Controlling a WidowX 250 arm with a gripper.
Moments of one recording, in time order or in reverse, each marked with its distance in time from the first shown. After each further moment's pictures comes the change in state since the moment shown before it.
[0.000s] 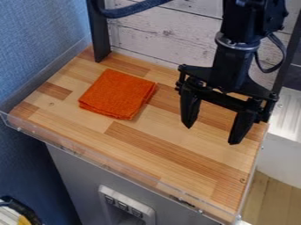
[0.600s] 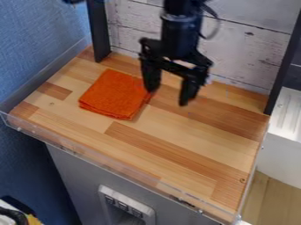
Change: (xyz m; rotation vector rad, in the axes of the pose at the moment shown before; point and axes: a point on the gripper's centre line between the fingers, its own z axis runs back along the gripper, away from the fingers) arm 0.039 0.083 -0.004 -0.018 -0.046 -0.141
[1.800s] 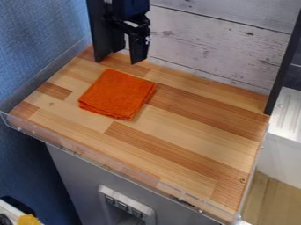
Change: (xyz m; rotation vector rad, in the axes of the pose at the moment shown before) arm 0.031 0.097 0.006 -0.014 -0.040 -0.193
